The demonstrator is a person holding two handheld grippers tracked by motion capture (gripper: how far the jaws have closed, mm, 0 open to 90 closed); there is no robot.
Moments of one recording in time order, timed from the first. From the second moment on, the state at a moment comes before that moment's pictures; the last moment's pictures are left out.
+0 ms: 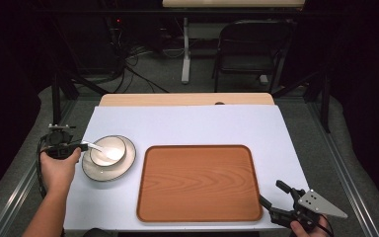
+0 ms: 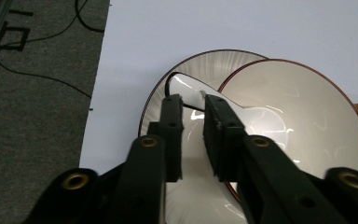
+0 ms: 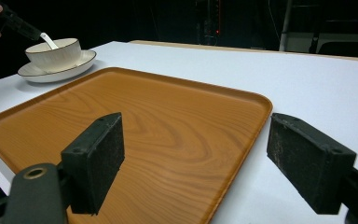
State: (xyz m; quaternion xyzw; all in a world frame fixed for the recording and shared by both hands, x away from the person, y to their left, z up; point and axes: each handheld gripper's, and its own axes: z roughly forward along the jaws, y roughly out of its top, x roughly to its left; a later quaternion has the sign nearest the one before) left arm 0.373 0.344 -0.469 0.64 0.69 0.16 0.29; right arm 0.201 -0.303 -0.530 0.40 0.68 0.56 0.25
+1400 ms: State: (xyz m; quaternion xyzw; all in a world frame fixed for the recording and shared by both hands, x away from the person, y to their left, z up) left arm 0.399 0.326 -0.498 0.60 0.72 0.12 0.33; right arm 0.201 -0.304 -0.530 0.40 0.68 0.57 0.25
